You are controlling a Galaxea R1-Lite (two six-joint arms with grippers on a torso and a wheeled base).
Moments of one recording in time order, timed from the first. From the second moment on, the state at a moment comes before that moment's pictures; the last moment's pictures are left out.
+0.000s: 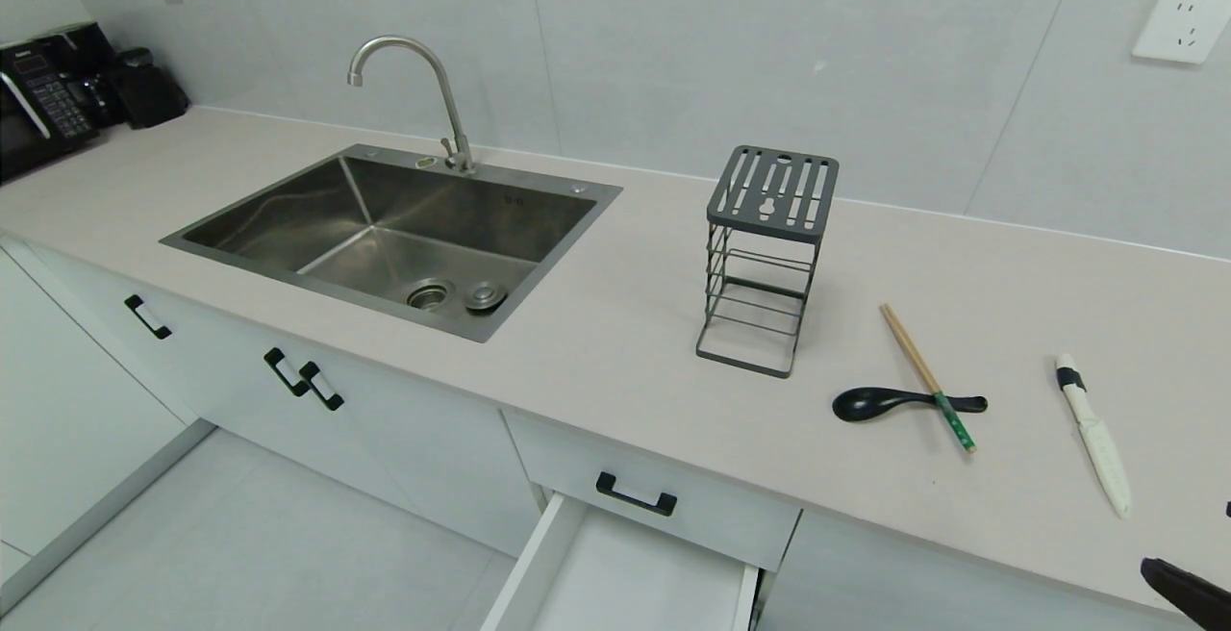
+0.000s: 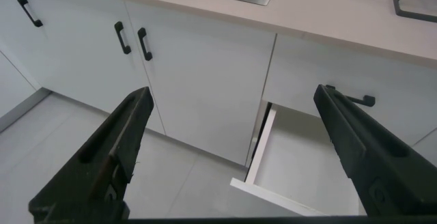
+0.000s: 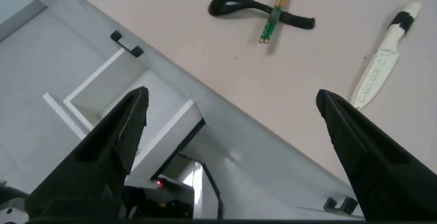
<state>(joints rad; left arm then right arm) 0.00 0.00 0.00 0.00 0.04 -0.04 0.11 0.76 -0.32 -0.10 0.23 -0.04</state>
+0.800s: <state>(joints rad) 0.00 0.00 0.00 0.00 0.04 -0.04 0.17 1.23 -0.41 -0.28 0.21 -0.08</state>
